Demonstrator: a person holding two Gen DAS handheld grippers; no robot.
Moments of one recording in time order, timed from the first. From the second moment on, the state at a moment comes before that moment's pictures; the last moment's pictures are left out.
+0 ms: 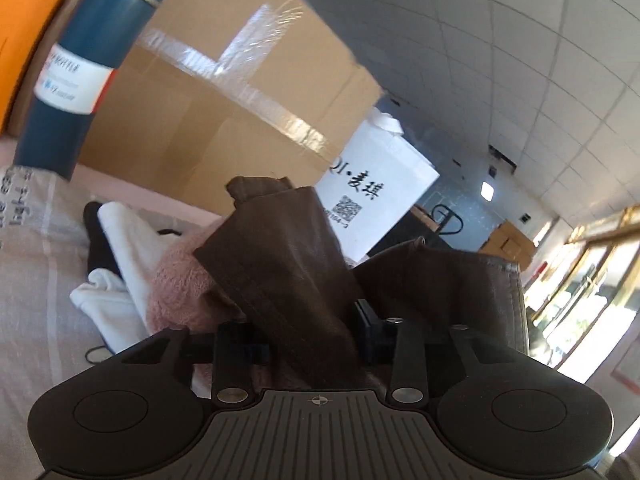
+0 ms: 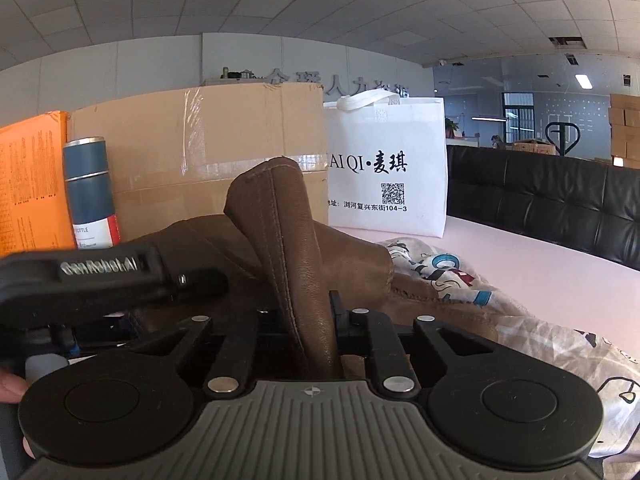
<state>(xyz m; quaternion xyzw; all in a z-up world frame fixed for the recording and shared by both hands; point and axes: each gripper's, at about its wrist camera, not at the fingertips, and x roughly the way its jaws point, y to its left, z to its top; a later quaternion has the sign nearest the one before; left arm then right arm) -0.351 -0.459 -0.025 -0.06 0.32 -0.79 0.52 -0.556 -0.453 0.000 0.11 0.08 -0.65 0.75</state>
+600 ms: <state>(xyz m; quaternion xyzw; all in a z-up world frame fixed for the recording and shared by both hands) -0.284 -0.320 0.048 -0.17 0.22 -0.82 0.49 -0.515 -0.320 0.111 -0.02 -0.08 -0.60 0.80</state>
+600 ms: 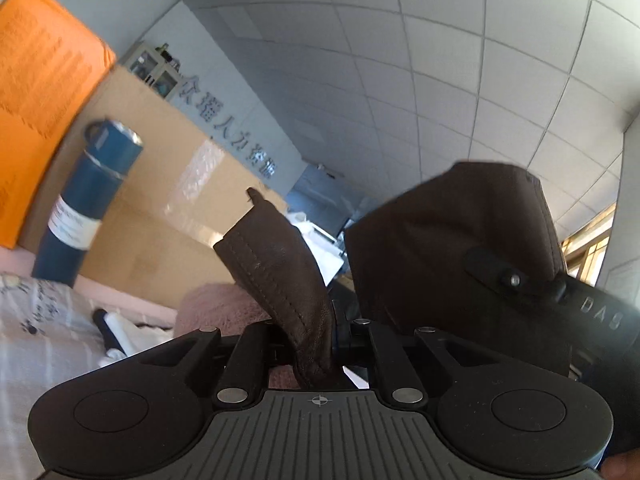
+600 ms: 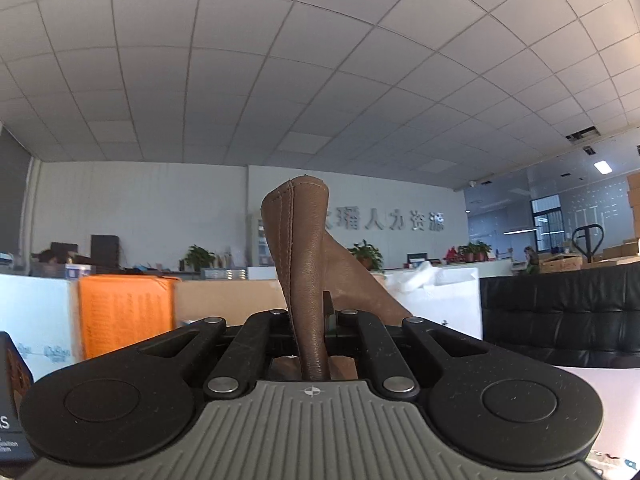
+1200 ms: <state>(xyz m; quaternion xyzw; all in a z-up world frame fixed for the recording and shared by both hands) -0.210 -0.301 0.011 -0.08 0.38 -0.78 0.49 -0.457 -0.258 0.154 -0.09 -0.12 -0.59 0.79</state>
